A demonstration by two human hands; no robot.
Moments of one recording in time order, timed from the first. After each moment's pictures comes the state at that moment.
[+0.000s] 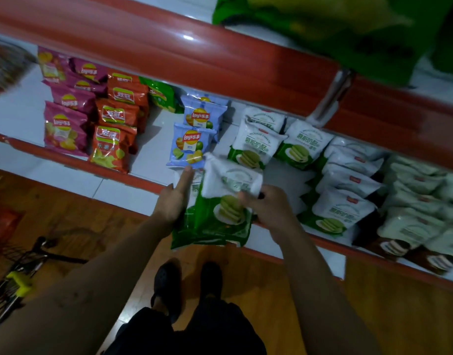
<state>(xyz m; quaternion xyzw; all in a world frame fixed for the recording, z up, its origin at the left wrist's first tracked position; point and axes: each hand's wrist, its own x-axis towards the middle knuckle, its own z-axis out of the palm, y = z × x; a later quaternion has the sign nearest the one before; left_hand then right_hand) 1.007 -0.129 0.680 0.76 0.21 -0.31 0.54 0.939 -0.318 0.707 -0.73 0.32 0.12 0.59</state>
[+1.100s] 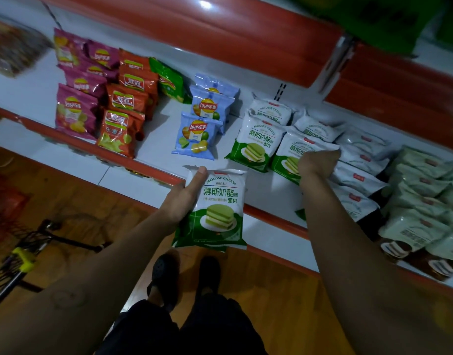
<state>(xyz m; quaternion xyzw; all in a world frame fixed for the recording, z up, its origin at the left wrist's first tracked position) 0.982 -0.135 0.657 0.70 0.13 -0.36 0.60 1.012 -0.436 0.649 -0.71 0.57 -0.12 0.40</state>
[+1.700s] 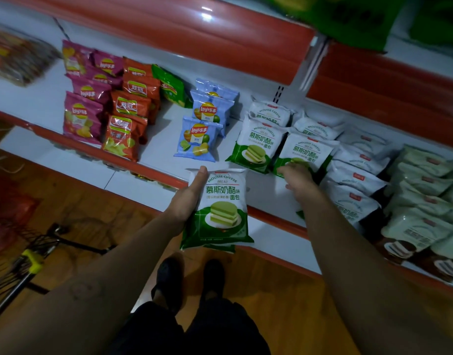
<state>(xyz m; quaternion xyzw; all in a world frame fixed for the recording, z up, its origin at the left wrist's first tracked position) 0.978 -0.146 0.653 0.64 0.17 -0.38 0.64 0.983 -0.411 0.662 -0.76 0.43 0.12 0.47</state>
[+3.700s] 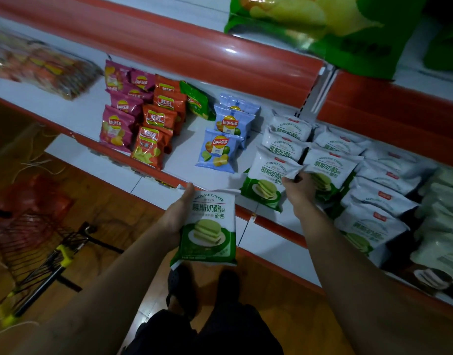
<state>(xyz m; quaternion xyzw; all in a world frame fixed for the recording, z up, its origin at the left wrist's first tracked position) 0.964 -0.112 0.687 0.61 0.28 -0.36 0.65 0.999 -0.390 0.612 -0.74 0.41 0.00 0.53</state>
